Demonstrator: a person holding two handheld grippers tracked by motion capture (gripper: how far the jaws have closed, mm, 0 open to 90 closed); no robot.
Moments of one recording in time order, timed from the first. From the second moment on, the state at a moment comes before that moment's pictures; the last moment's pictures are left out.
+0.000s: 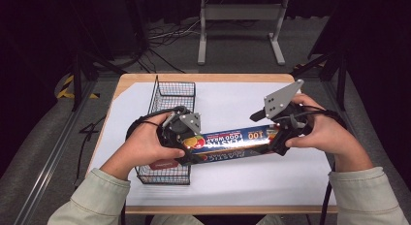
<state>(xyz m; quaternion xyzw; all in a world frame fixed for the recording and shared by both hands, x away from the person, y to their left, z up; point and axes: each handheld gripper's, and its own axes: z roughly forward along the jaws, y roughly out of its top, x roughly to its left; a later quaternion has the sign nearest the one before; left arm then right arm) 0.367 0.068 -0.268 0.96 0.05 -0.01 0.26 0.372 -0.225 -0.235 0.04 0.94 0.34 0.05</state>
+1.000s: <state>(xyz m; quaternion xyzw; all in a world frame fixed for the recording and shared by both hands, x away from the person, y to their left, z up) 0.378 0.114 -0.257 0.94 0.20 0.04 0.27 0.395 -0.315 -0.252 0.30 0.84 0.40 0.21</state>
